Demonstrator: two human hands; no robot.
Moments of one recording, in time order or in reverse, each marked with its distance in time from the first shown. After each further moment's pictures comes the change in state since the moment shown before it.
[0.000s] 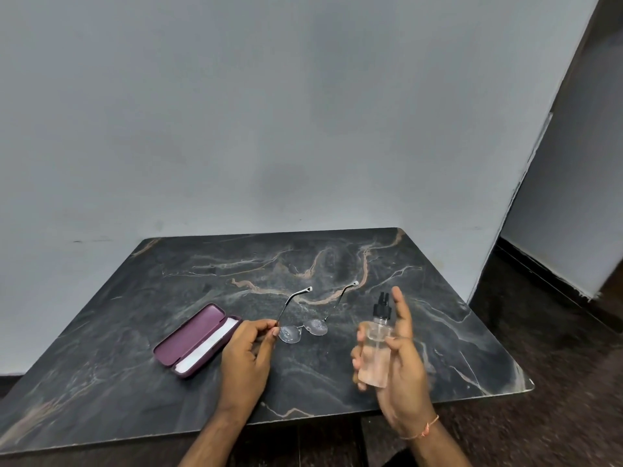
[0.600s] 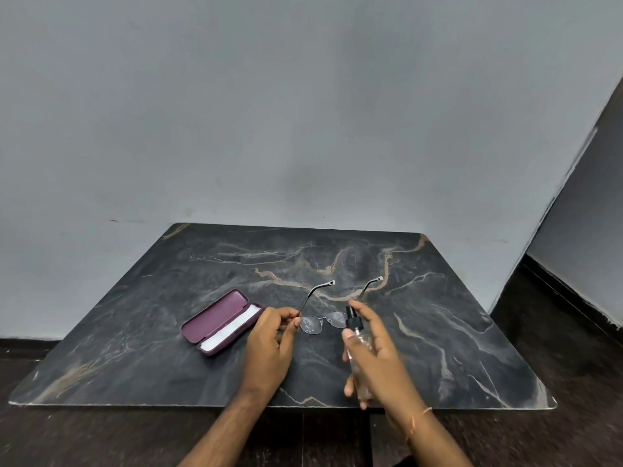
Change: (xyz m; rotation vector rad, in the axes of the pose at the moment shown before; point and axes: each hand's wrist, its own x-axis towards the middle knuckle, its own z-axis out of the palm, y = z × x) left_hand -0.001 0.004 -0.001 -0.040 0.012 0.015; right_hand -0.007 0.001 0.046 -0.598 -0.131 0.242
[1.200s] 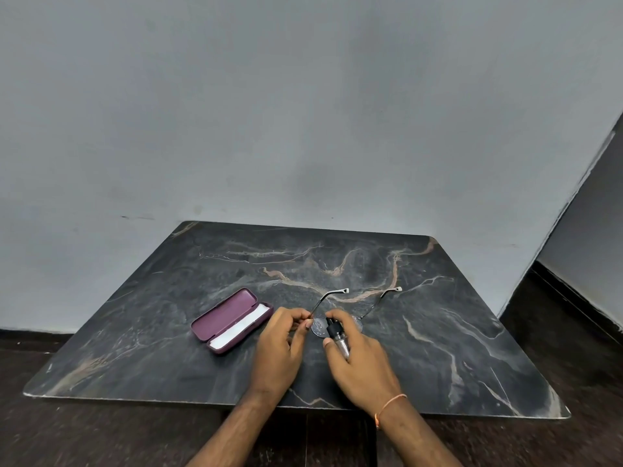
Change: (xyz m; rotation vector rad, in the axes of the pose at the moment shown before) left_hand -0.002 0.001 -0.002 0.012 -0.026 0.028; right_hand 0.025 0.012 0.034 -0.663 0.059 -0.232
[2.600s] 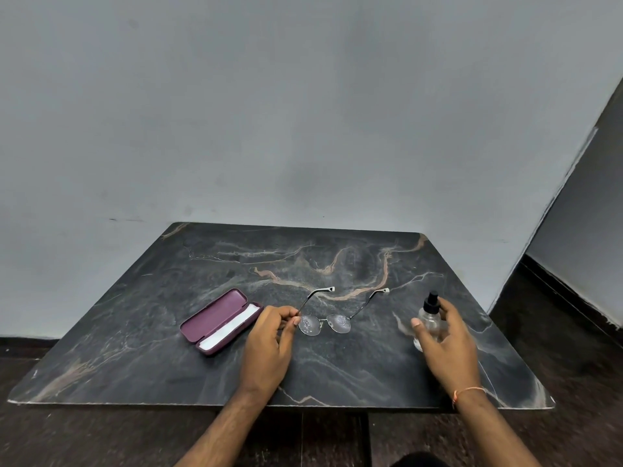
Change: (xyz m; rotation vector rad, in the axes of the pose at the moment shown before) left_hand 0.000 0.000 0.000 0.051 -0.002 -0.026; right_hand 0.006 0.128 -0.093 0.073 0.456 0.197
